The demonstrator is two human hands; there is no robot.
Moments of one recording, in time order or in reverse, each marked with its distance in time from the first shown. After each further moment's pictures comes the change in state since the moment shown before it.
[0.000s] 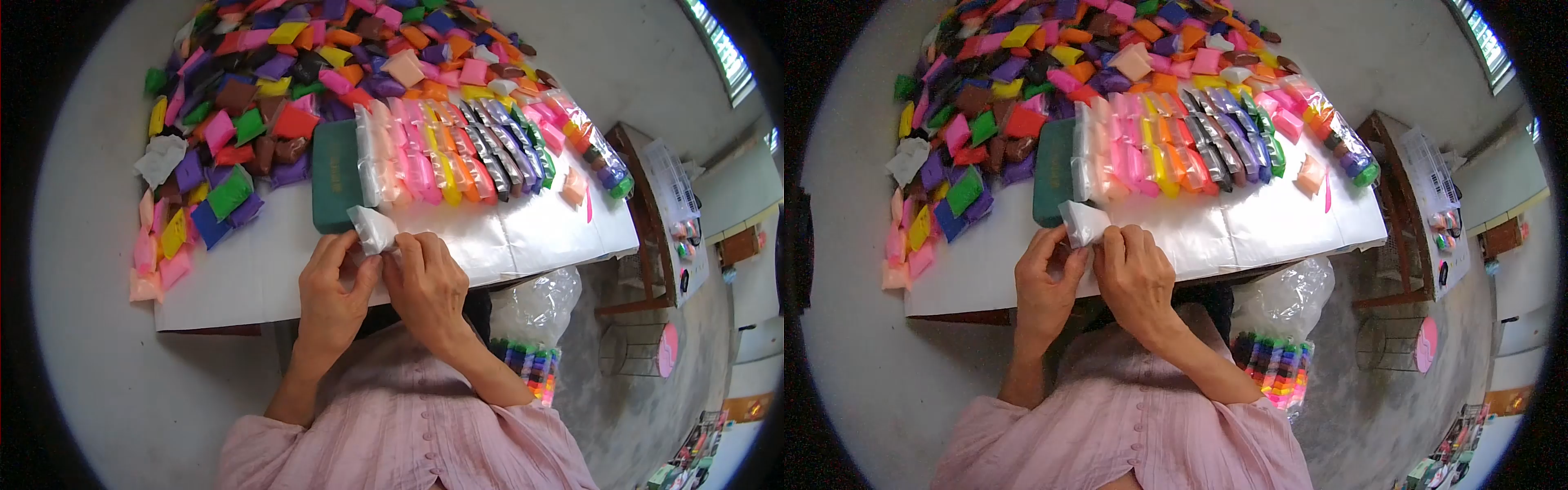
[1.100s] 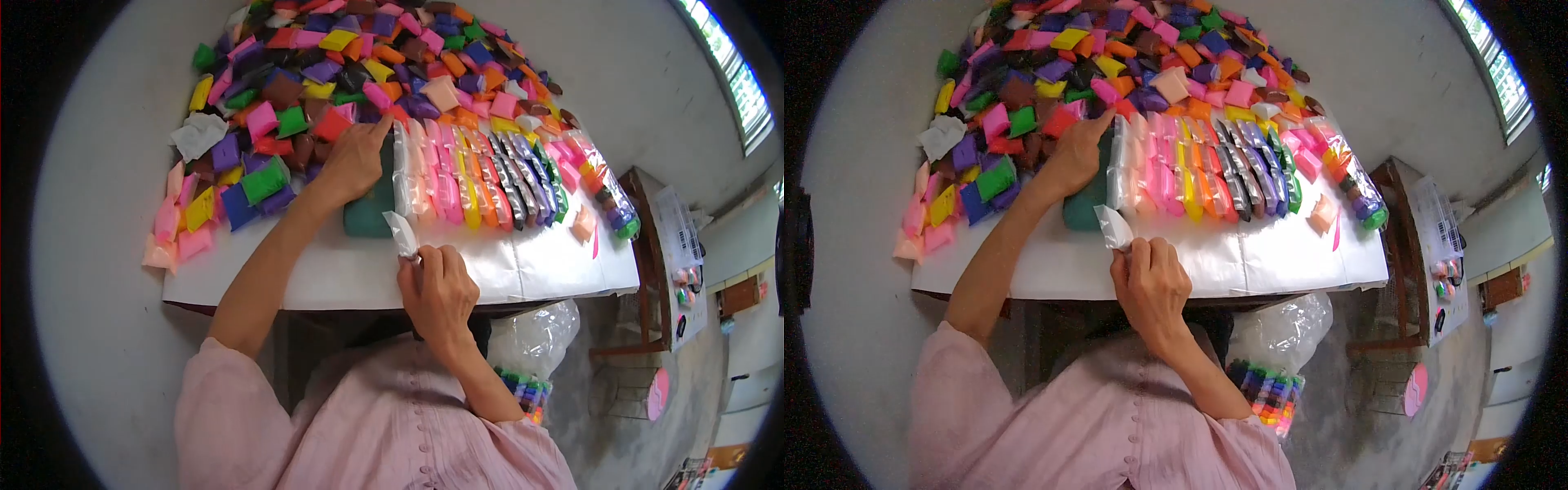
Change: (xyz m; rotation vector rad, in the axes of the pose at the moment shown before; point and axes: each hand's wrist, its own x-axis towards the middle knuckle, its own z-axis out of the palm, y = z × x) left_hand 0.166 -0.081 0.000 0.493 -0.103 0.448; right_hand -0.004 0.003 0.005 0.003 -0.002 0.001
